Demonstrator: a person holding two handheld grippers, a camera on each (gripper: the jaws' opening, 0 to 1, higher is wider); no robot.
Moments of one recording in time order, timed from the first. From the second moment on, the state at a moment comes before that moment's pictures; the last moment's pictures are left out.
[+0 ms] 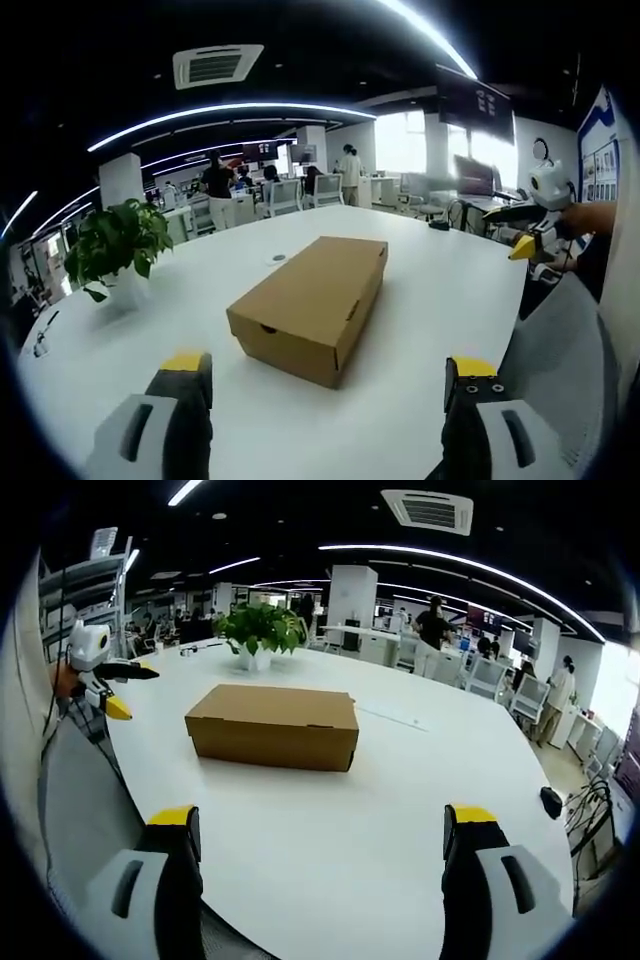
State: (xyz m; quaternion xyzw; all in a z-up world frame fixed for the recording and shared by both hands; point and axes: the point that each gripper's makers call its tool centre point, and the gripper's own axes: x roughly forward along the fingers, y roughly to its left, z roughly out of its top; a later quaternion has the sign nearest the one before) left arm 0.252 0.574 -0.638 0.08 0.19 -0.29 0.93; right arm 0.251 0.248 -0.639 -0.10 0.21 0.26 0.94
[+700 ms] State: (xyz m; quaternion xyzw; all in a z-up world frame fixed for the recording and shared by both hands) left arm 0.251 0.574 -0.647 0.08 0.21 -0.28 0.93; right arm 0.251 0.256 -0.642 -0.11 0.22 0.28 0.93
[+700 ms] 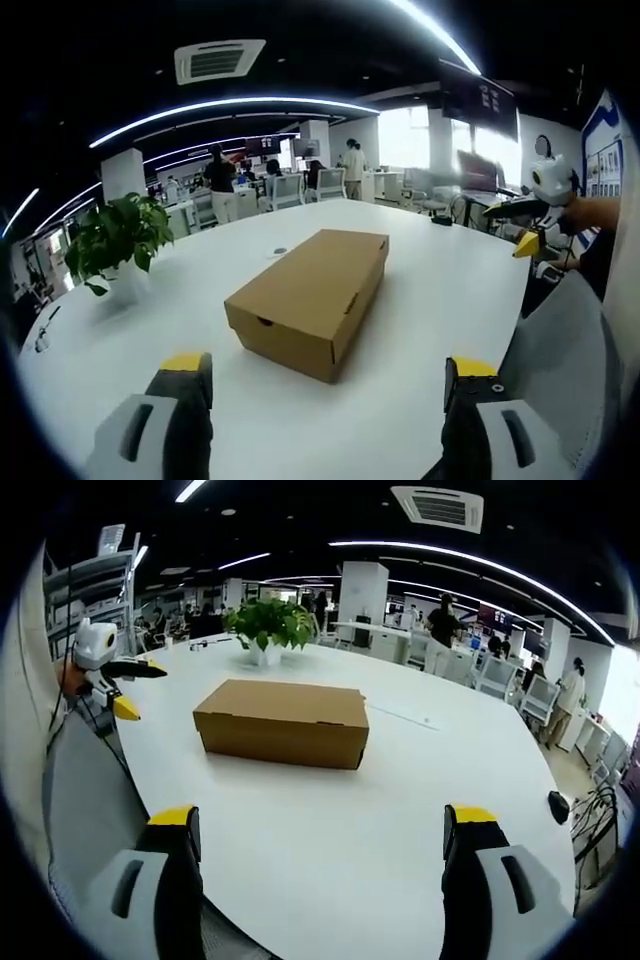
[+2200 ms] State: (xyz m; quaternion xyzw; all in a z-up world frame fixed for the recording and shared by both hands) left arm 0.265 0.564 -0.664 0.11 0.23 -0.21 0.94; right arm 0.293 0.251 -0.661 -0.14 0.26 0.40 0.87
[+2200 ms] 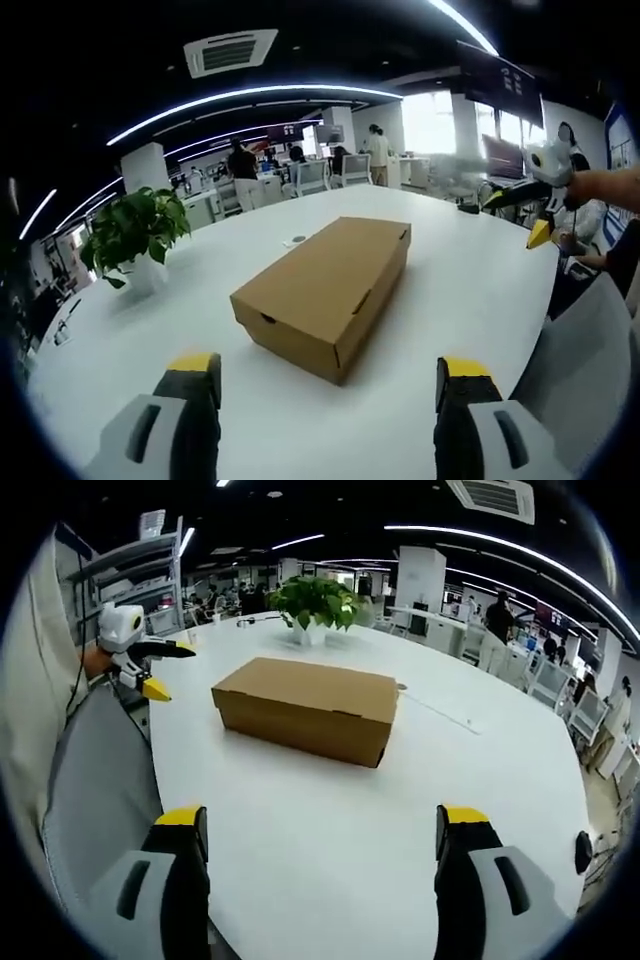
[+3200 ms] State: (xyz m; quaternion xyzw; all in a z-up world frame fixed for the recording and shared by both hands) left arm 0.280 0.550 -0.692 0.10 0.26 -0.16 0.95; right arm 0.363 0.272 -0.690 -0.19 0.26 0.46 0.83
